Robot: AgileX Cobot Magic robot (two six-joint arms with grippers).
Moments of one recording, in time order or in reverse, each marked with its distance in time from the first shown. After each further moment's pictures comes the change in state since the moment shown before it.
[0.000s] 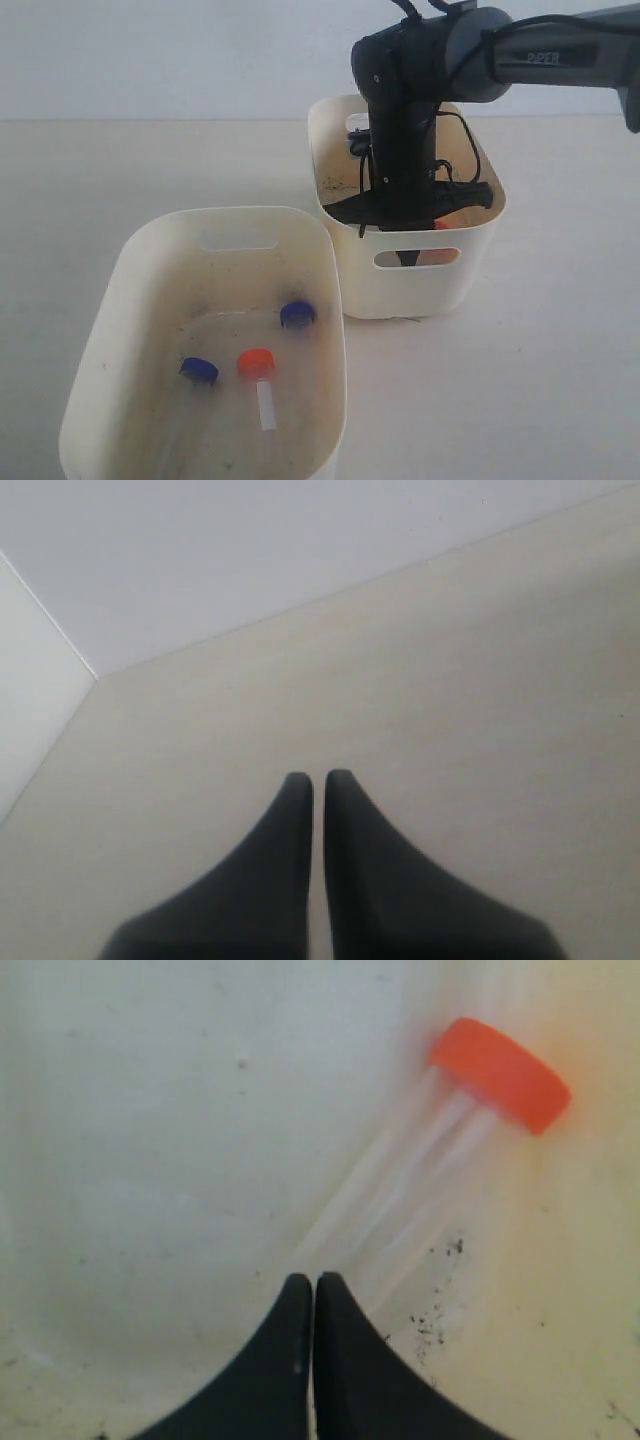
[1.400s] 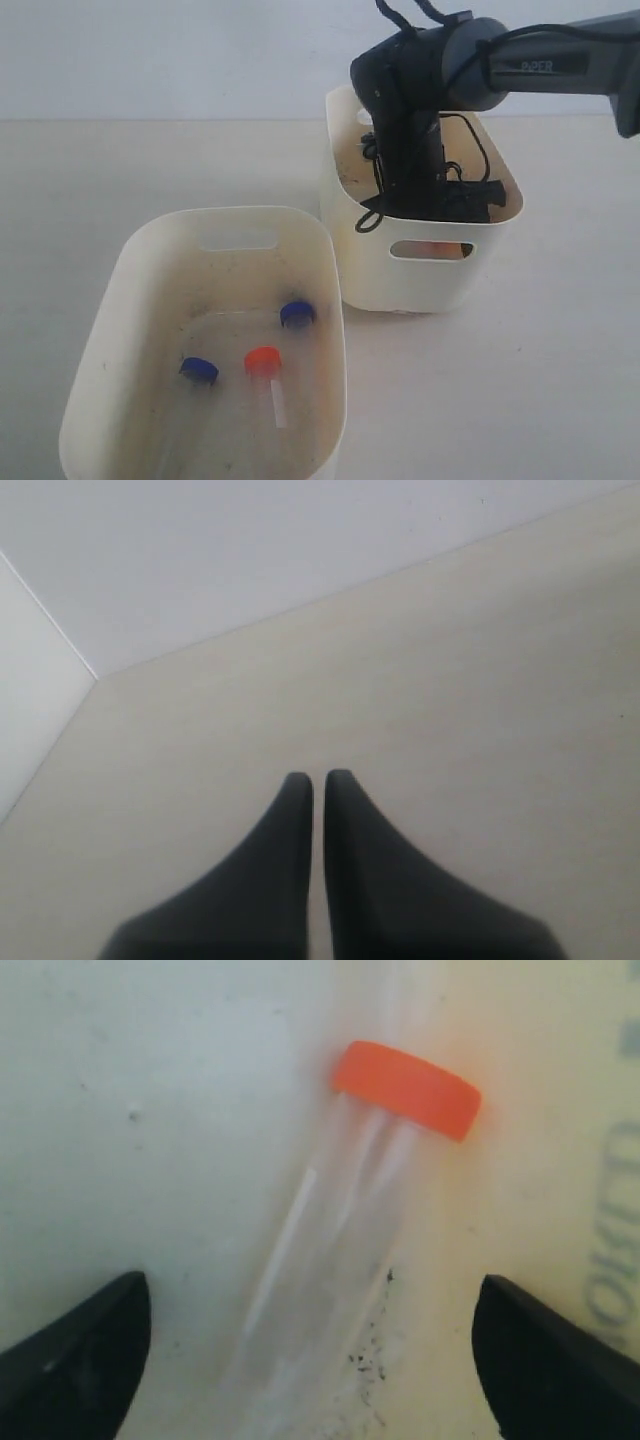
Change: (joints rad) left arm 0.000 0.000 0.000 0.000 0.000 0.000; right arm 0.002 0.015 0.009 -0.108 -0.001 0.091
